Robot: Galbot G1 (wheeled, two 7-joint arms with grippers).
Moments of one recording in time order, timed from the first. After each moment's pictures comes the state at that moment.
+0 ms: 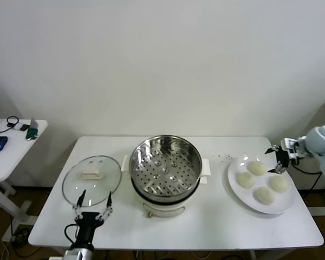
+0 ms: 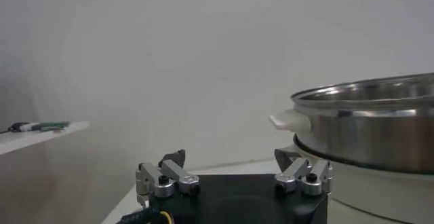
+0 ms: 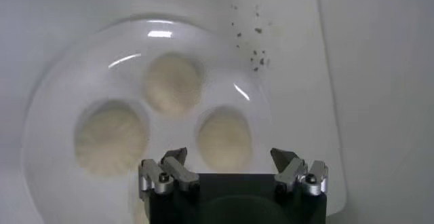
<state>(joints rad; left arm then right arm) 1.67 -1.51 -0.61 -1.93 0.04 -0.23 0.01 -0.16 0.69 -0.31 0.91 -0.31 0.04 -1.15</state>
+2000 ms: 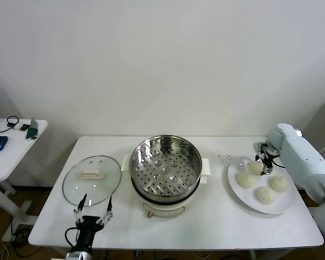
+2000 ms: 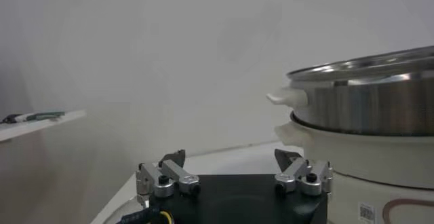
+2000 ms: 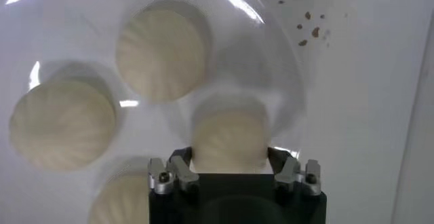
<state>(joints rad) 1.67 -1.50 -0.62 -1.88 0.06 -0.24 0.02 -0.02 1.01 -0.36 0.47 -0.68 0.17 -1.12</state>
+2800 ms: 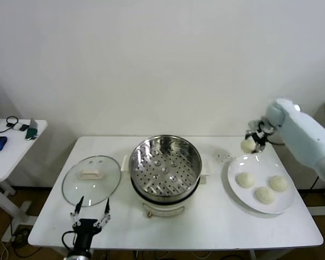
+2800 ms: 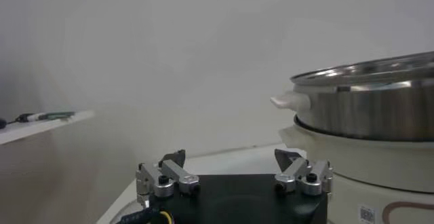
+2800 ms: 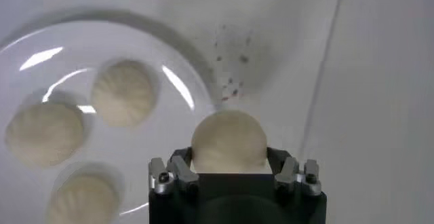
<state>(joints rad) 1.71 -1.51 -0.63 -1.91 0.05 -0.25 0.01 0.25 0.94 -0.73 0.75 -0.34 0.20 -1.19</state>
